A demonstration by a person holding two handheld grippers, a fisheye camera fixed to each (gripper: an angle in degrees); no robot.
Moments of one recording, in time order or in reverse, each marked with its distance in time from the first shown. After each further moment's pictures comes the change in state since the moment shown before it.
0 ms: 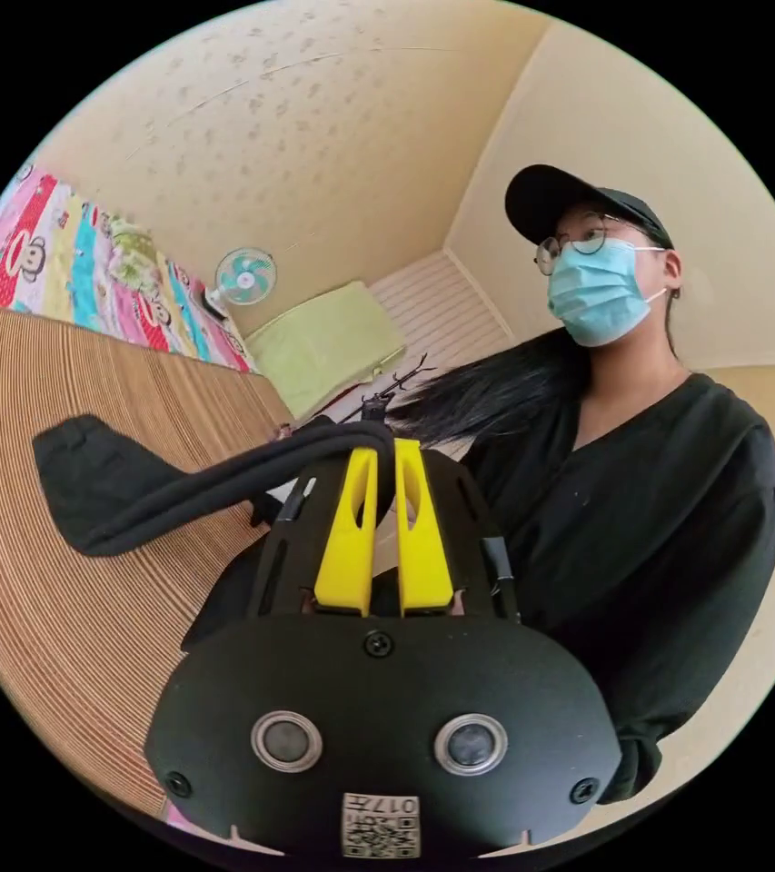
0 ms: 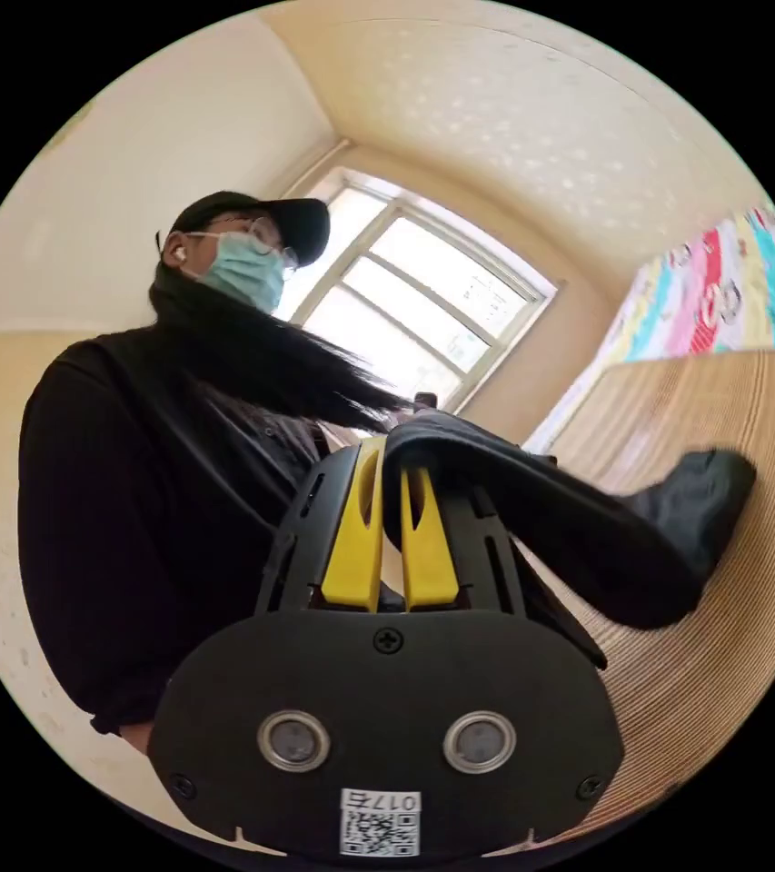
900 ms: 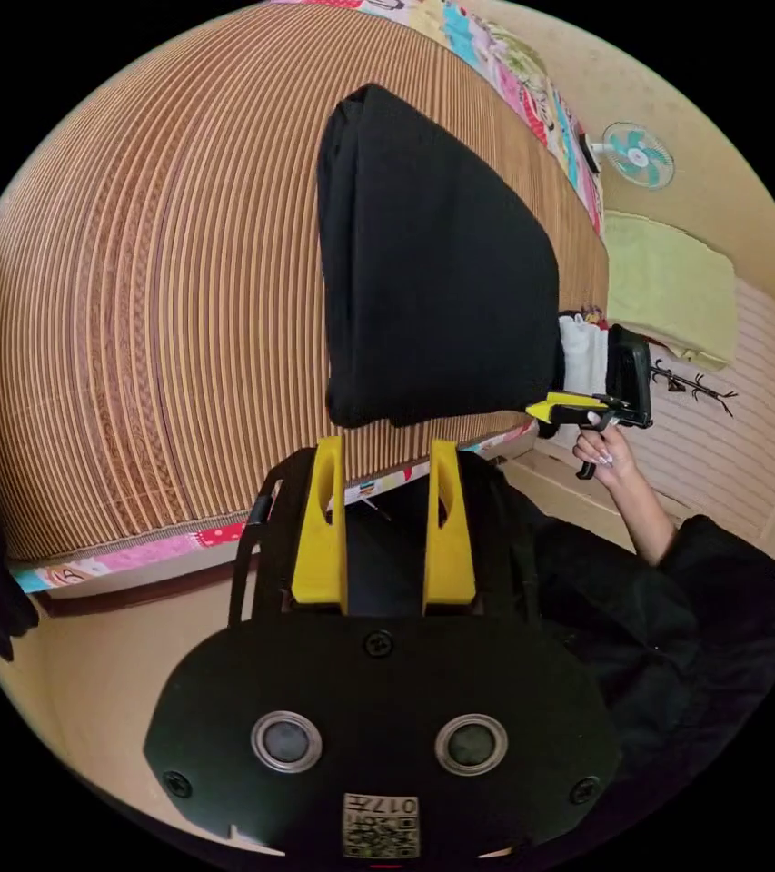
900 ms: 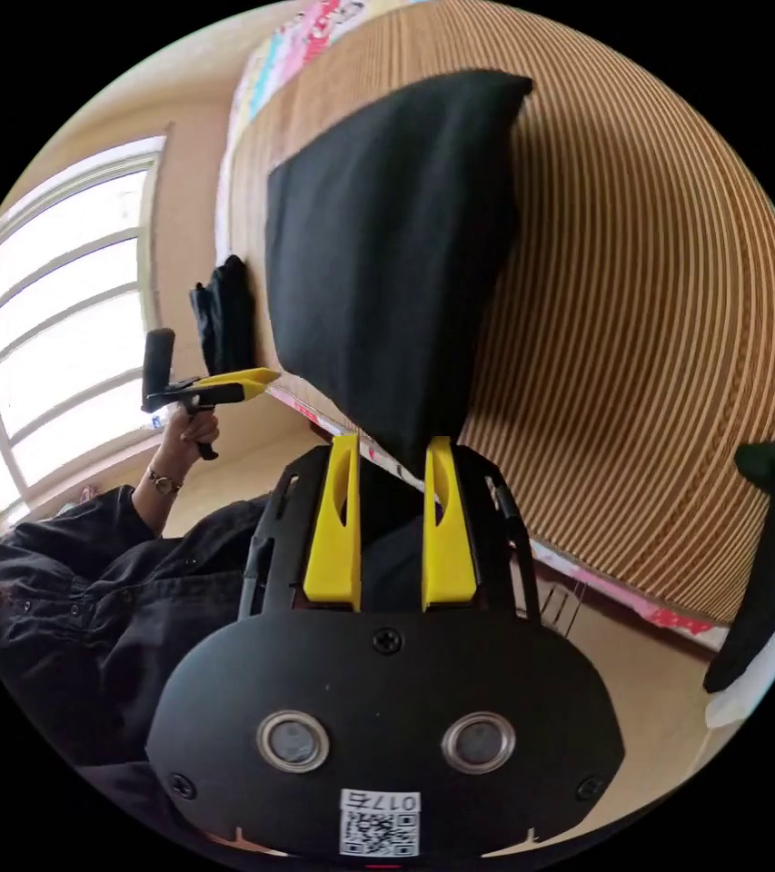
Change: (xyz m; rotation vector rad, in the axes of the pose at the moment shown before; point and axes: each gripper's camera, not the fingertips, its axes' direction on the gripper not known) left arm -0.190 0.133 0.106 -0.538 -0.690 -0.879; right arm 0.222 0.145 0.049 -0.591 0.564 1.083
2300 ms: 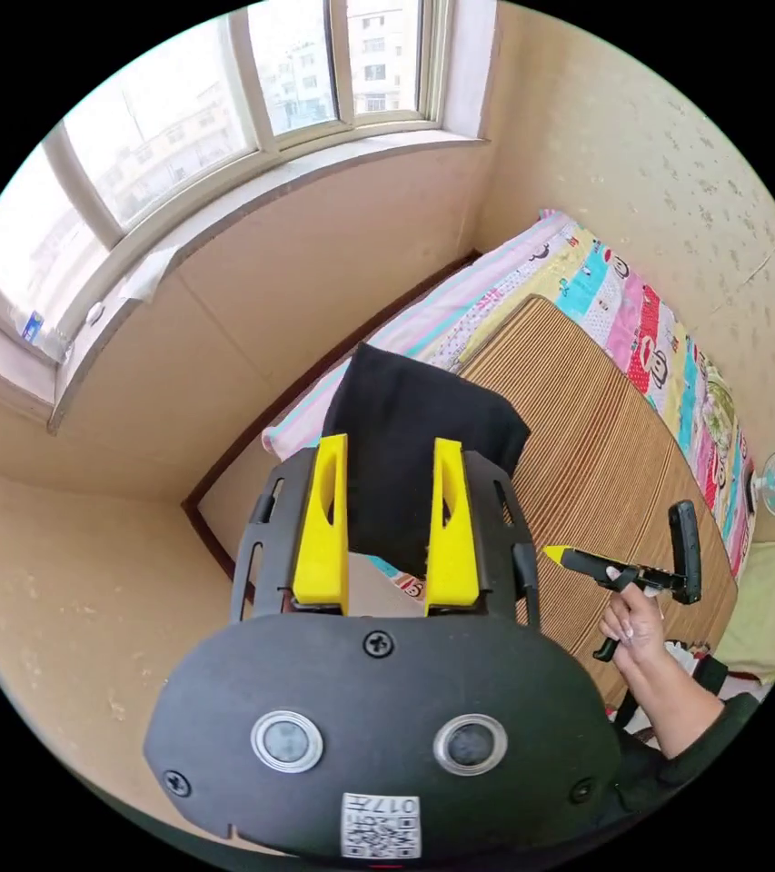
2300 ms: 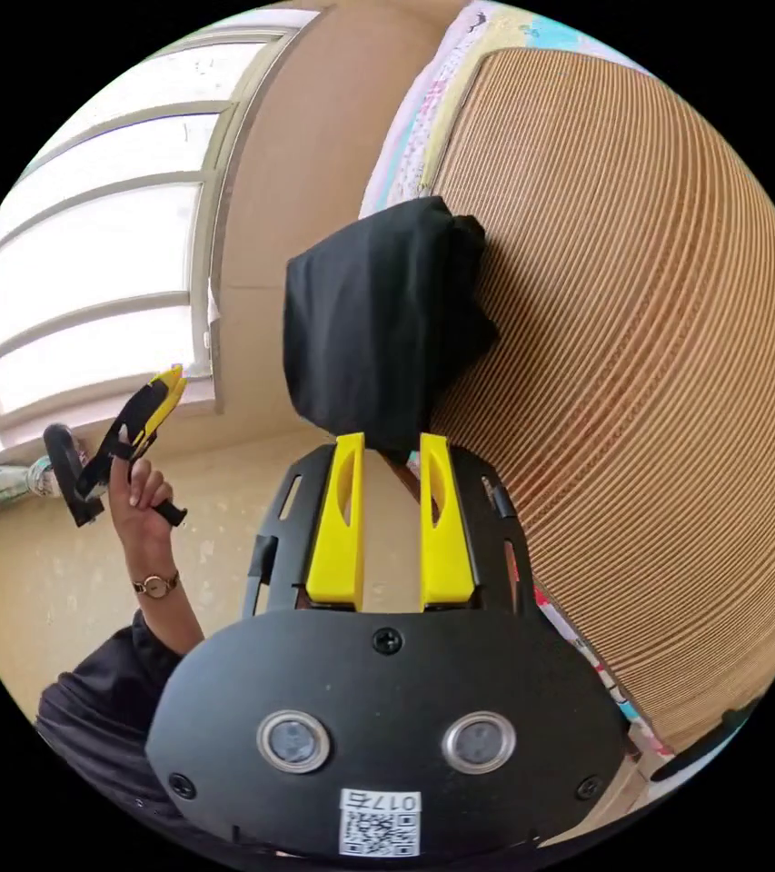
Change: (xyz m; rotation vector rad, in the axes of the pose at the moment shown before) left arm 0.040 0.169 -0.218 0.874 -0.590 -0.692; right arm -0.440 -0.224 0.070 -0.039 0.061 -0.407
